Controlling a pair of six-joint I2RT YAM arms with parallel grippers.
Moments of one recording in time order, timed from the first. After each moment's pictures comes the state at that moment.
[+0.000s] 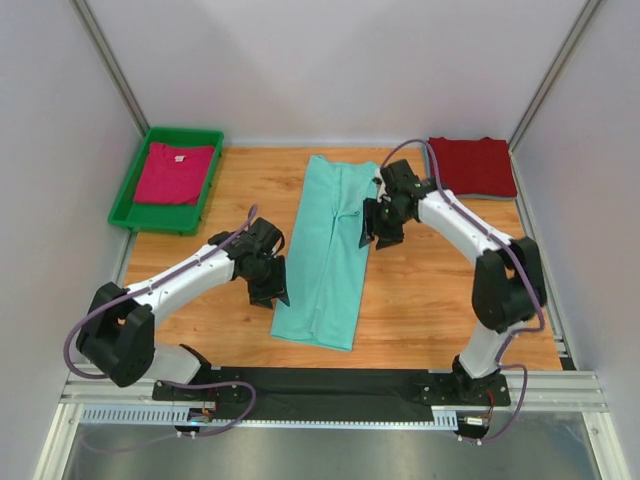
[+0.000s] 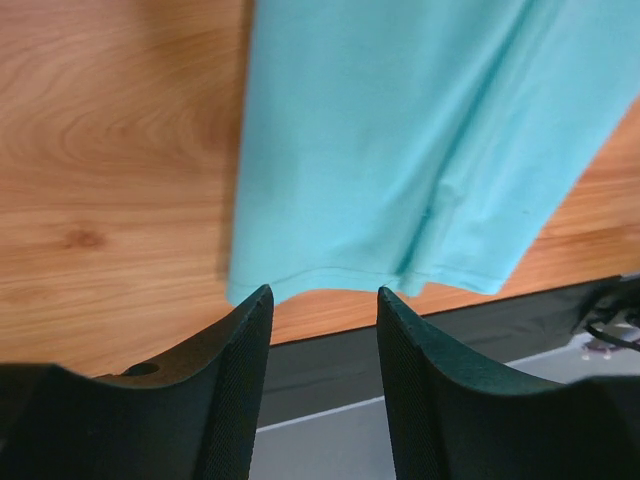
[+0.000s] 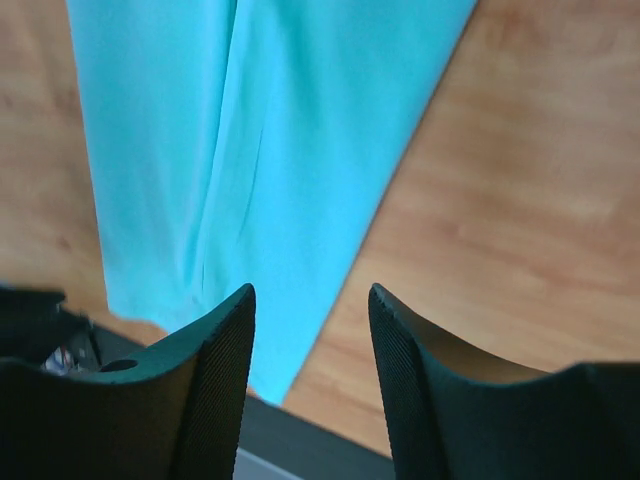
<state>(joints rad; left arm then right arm) -0.61 1.37 0.93 -0.81 0.16 -0.75 0.41 1.87 1.54 -0.85 -0.23 0.40</state>
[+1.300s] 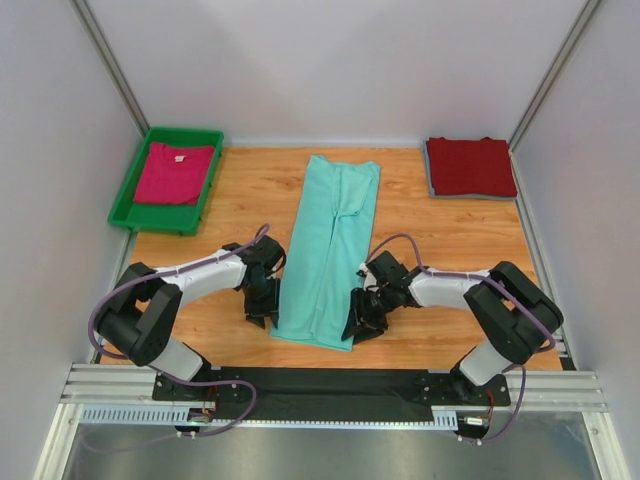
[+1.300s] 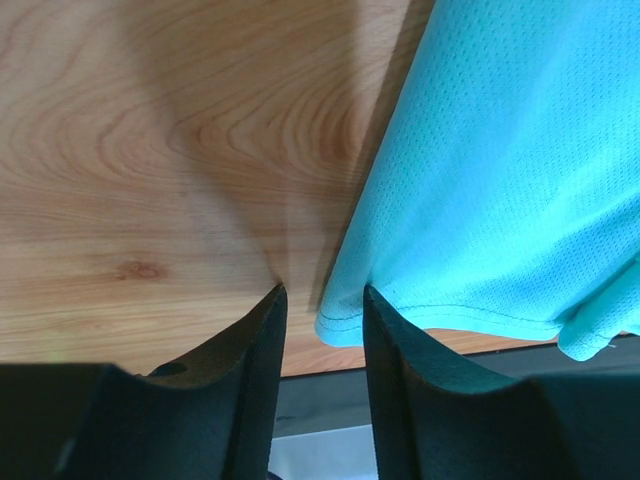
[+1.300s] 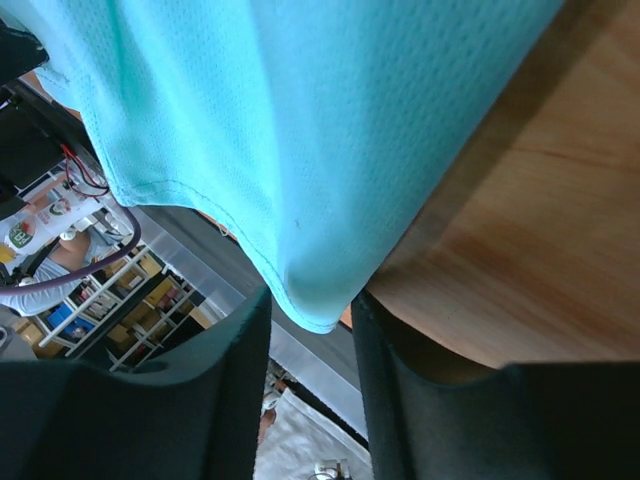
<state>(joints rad) -0.60 1.52 0.79 -0.77 0.14 -0.65 0.69 1.58 0.62 -0.24 -0.66 0.82</state>
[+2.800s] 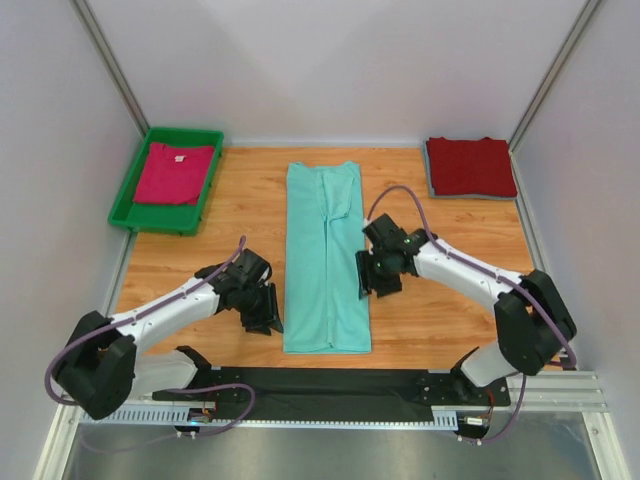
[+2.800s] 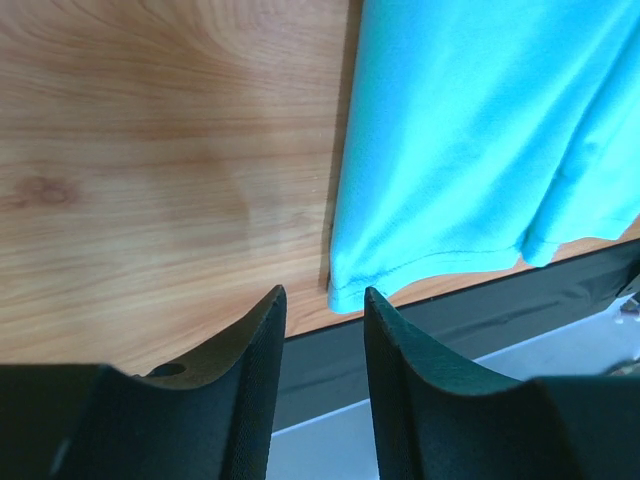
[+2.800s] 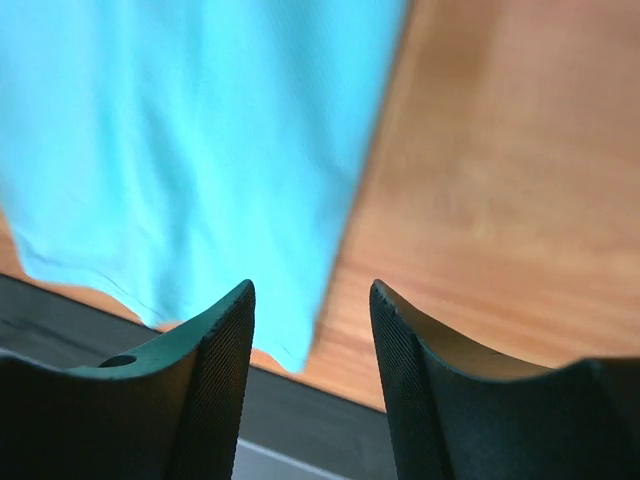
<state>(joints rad) -0.62 1.22 0.59 -0.64 0.26 -0.79 0.66 1.47 0.92 -0.70 -0.15 0.53</state>
